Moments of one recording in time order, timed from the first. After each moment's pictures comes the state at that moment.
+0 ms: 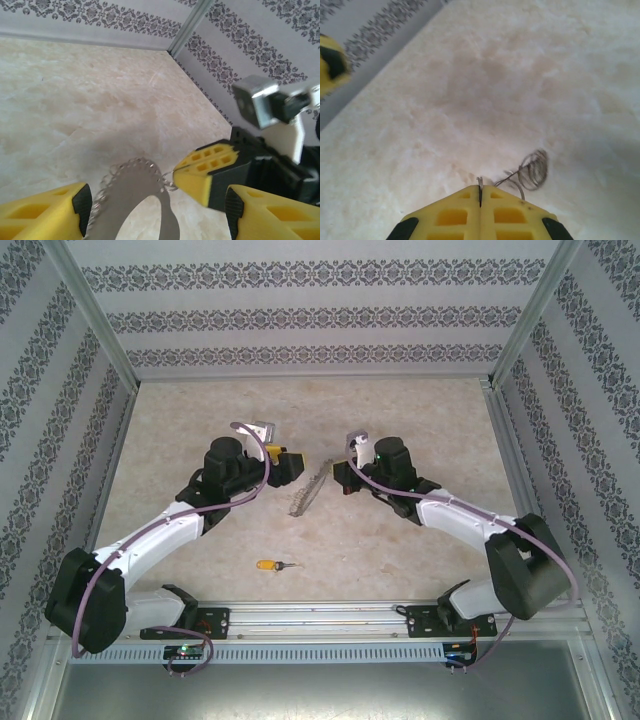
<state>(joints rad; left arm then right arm) -0.46 1.24 0.75 0.21 0.34 -0.43 0.51 1.39 0.74 0.22 -0.39 0.30</state>
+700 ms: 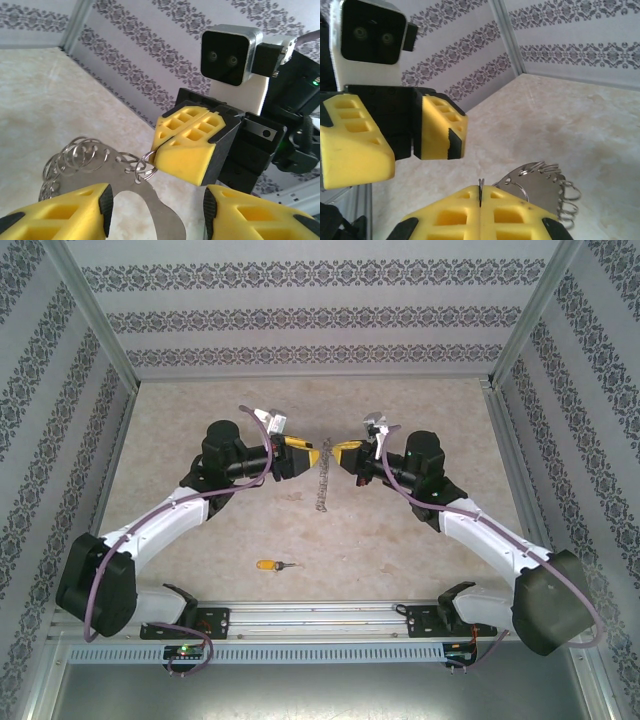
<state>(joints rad) -0.43 1.34 0.86 0.38 0.80 -0.52 0.45 1.21 0.73 0.37 -0.65 0.35</state>
